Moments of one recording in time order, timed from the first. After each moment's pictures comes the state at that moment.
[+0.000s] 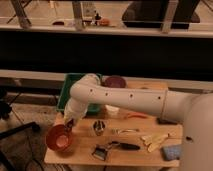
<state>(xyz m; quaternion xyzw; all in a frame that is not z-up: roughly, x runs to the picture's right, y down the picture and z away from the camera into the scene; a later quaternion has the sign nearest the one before) -0.181 0.159 0.701 -0.10 -0.41 -0.62 0.66</state>
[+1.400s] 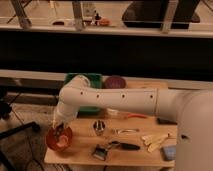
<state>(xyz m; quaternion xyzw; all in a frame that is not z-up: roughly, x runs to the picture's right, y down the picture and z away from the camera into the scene) -0.220 0.168 0.672 -0.08 -0.42 -0.63 0.65</state>
